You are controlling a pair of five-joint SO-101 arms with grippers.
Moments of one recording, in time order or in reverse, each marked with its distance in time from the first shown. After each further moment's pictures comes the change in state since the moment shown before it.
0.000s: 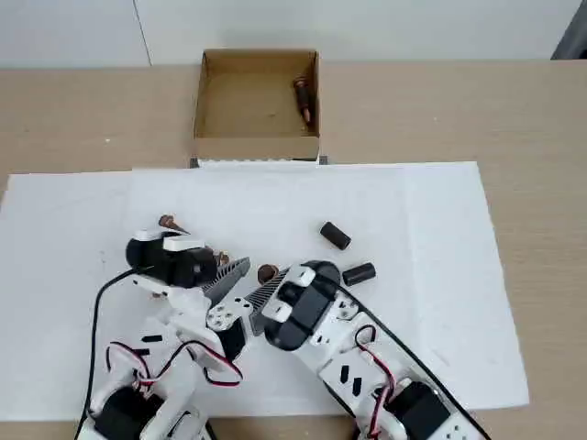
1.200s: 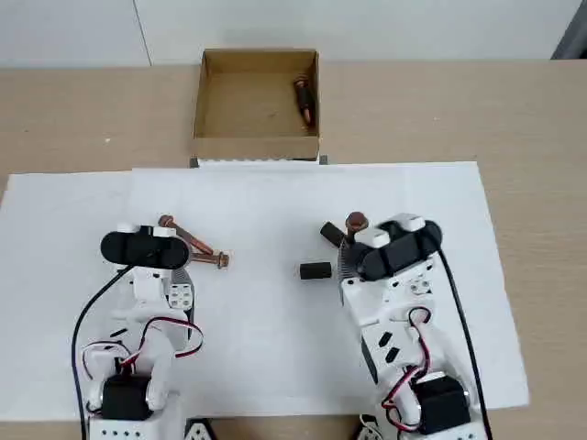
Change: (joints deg) left arm -29.7 -0.1 13.1 0.7 -25.5; right arm 25.7 4.5 -7.1 0.0 -10.5
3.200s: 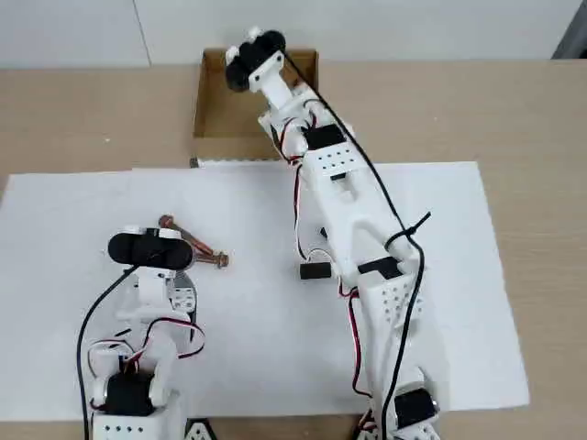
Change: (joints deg) left arm 0.0 0.1 2.5 -0.1 -0.1; right arm -2.9 142.8 -115.0 -15.3 22.9
